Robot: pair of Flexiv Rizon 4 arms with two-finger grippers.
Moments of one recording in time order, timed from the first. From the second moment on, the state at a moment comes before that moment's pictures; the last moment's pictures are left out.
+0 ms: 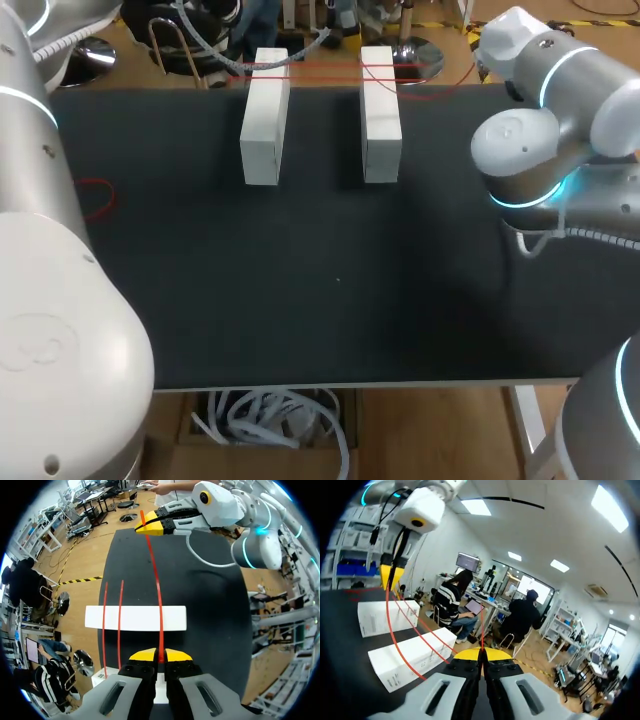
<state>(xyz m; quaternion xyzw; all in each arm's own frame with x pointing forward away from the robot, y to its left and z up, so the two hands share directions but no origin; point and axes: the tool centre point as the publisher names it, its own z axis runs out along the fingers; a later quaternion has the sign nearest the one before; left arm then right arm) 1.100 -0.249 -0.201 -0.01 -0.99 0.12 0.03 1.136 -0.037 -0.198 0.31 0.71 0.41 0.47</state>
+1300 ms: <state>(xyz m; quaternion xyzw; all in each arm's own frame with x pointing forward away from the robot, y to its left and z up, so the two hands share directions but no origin) 1.100 -0.249 -0.201 -0.01 -0.99 0.12 0.03 1.119 0.027 -0.206 0.21 0.73 0.33 0.56</state>
